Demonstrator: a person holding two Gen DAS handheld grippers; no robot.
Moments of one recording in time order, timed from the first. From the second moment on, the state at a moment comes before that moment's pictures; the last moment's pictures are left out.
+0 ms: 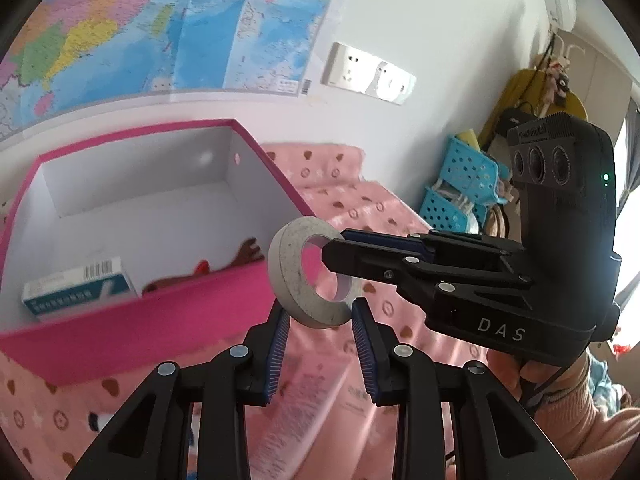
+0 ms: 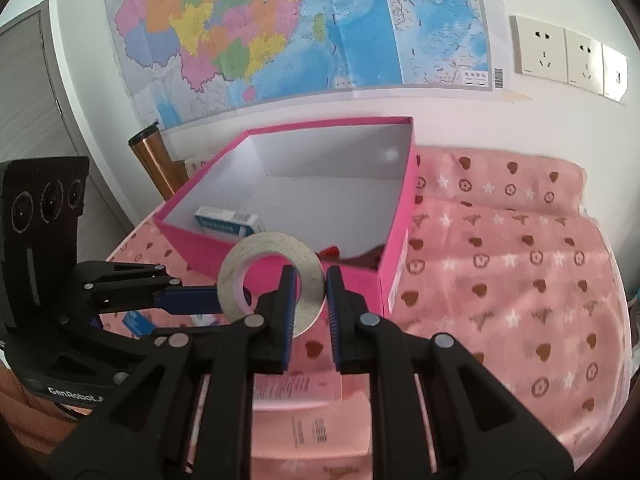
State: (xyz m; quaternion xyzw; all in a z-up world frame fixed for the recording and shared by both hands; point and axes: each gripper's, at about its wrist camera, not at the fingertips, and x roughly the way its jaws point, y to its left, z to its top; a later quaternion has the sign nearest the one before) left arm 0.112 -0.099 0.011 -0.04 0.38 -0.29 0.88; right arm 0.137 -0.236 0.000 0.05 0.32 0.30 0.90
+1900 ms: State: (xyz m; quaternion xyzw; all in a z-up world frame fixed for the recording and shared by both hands) left arm 0.093 -0.054 0.020 -0.02 0.32 -0.21 0.92; right arm 0.154 -0.264 -0.007 0.08 0.35 0.27 0.89
